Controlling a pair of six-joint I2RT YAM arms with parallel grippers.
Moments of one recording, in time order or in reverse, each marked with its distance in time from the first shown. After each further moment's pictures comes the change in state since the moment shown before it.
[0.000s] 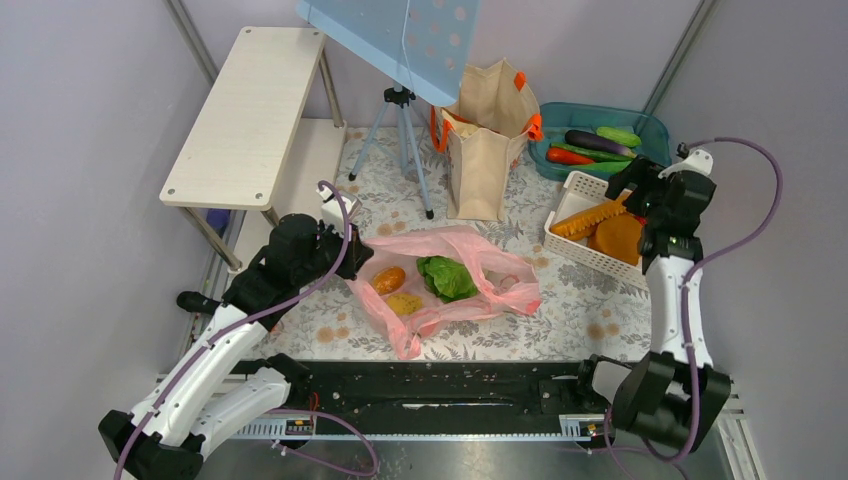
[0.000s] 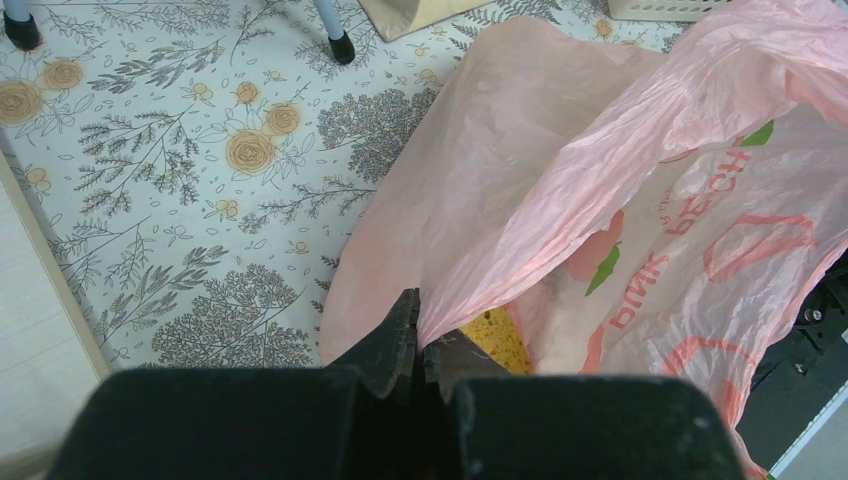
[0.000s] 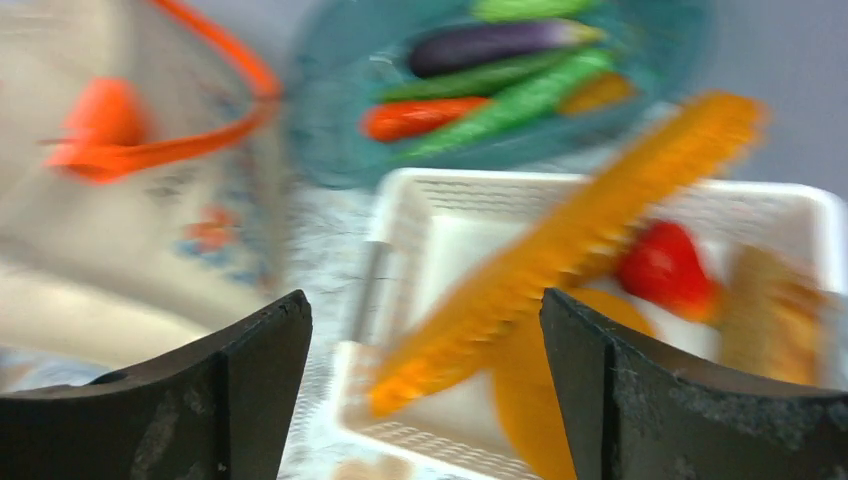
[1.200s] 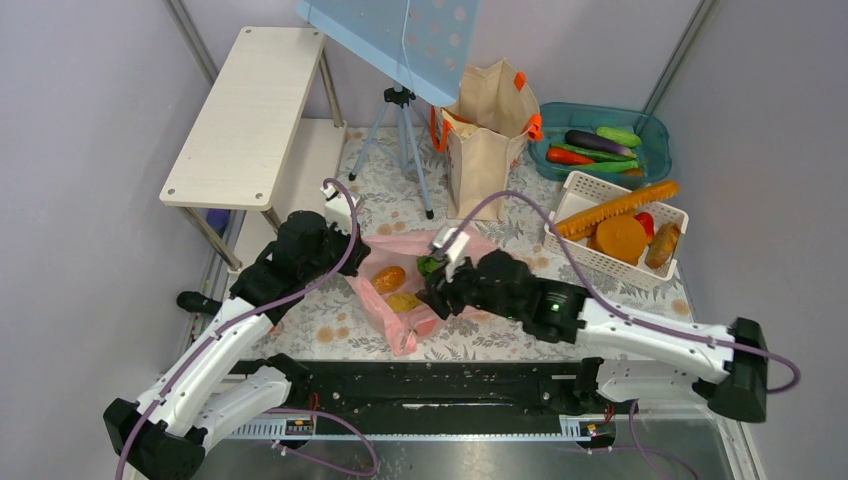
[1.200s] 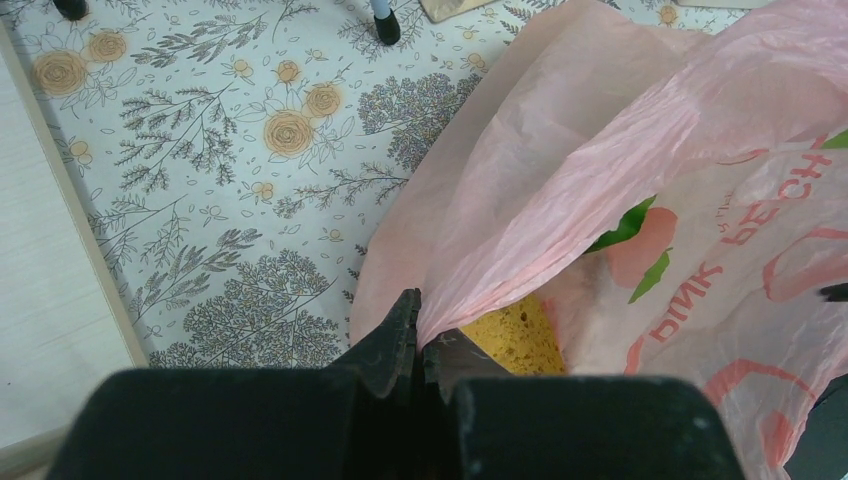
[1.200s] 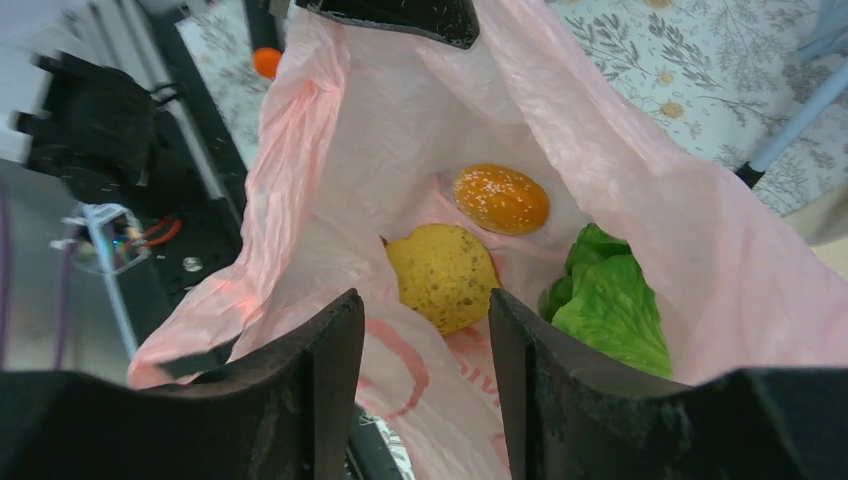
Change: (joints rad) left arm -0.003 0.050 0.000 -0.001 -0.081 0.011; right arm 1.468 -0.139 -0.107 0.061 0.130 -0.080
